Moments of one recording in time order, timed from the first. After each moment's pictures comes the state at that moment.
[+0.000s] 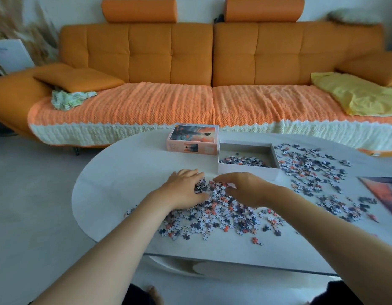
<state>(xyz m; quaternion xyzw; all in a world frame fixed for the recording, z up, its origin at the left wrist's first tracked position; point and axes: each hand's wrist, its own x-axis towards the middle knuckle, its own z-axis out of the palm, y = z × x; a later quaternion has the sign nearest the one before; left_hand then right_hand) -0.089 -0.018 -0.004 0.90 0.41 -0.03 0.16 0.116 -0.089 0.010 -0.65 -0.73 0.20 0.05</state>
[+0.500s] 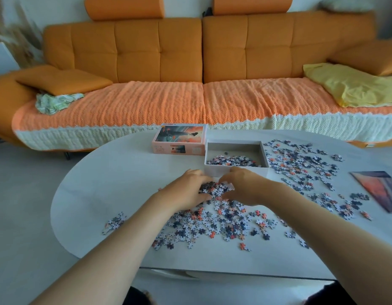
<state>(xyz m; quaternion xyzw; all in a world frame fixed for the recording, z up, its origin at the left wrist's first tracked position) -0.038 -0.019 -0.004 0.92 0.35 0.03 0.19 0.145 -0.087 0.014 -0.69 -0.70 0.17 0.01</state>
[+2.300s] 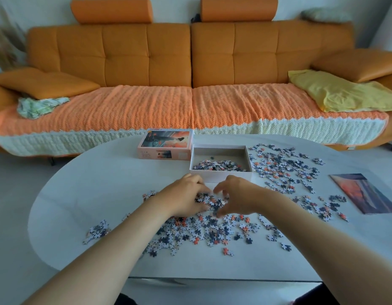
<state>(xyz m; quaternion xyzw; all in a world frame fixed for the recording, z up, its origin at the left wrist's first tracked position) -0.014 -0.023 -0.005 0.94 0.30 0.01 0.15 0.162 -0.105 0.015 -0.71 -0.67 0.23 0.01</state>
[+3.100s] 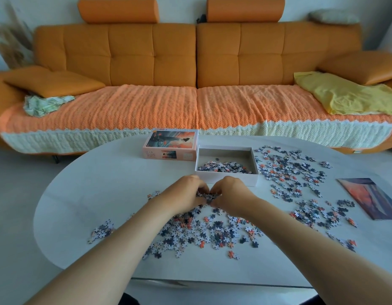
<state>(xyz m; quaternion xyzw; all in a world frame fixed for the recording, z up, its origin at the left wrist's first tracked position) -0.019 -0.019 -0.002 0.91 0.35 0.06 0.21 0.130 -0.090 0.009 -0.74 -0.63 0.20 0.10</state>
